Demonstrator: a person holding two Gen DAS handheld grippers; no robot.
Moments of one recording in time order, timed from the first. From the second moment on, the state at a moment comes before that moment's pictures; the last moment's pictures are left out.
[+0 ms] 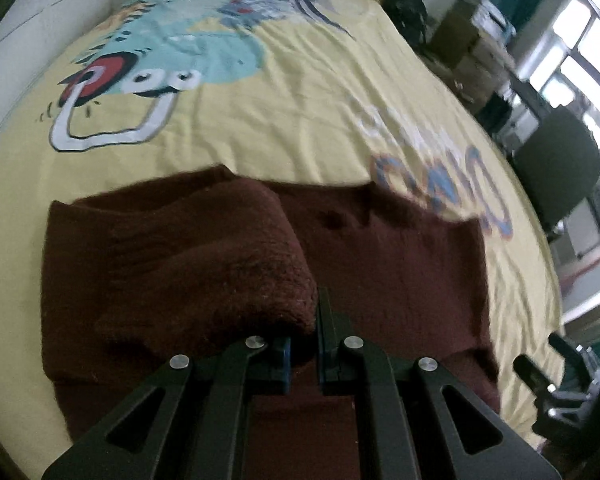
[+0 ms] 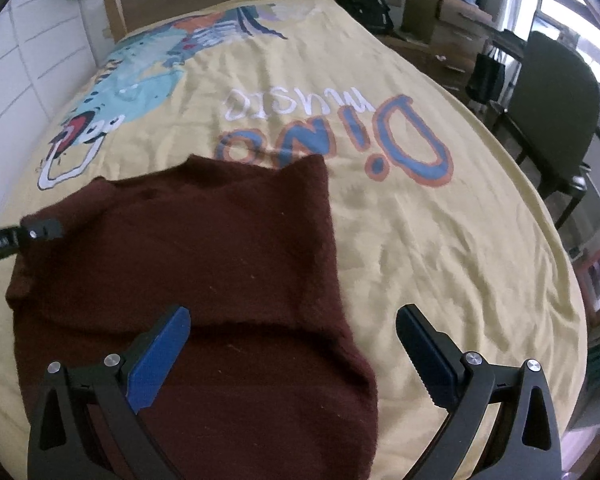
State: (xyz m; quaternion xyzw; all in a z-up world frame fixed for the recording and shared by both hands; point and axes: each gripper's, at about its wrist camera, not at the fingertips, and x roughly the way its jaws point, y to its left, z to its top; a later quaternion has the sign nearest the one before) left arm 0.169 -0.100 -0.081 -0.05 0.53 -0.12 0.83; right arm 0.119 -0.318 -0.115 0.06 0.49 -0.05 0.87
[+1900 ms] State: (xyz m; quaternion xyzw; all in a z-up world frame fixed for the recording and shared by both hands) left arm 0.155 0.086 -0.167 -0.01 0.57 -0.06 0.82; right arm 0.137 -0.205 -0.160 -0.01 0.55 0.04 0.84
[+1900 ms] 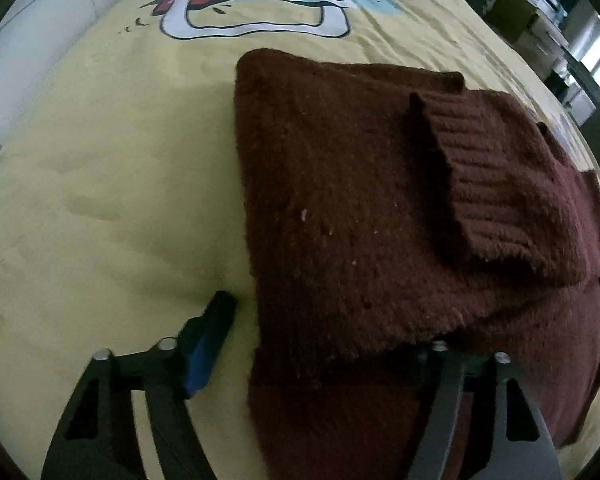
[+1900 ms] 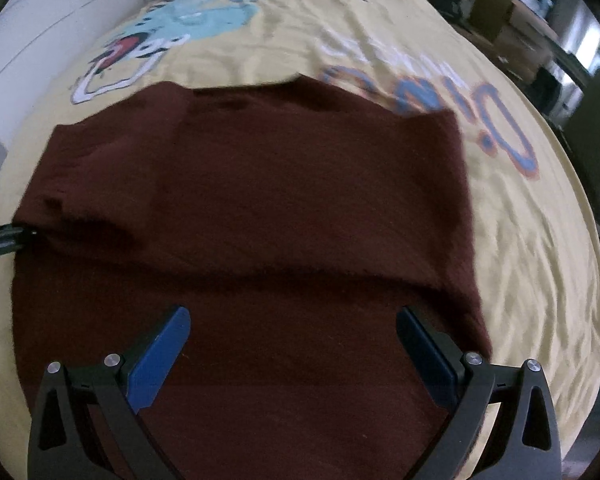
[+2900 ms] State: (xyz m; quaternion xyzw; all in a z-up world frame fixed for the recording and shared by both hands) left arm 0.152 0.104 -0.165 -0.03 0.58 -0.13 0.80; right arm 0.227 0.009 -0.185 -0.21 0.55 0.19 0.79
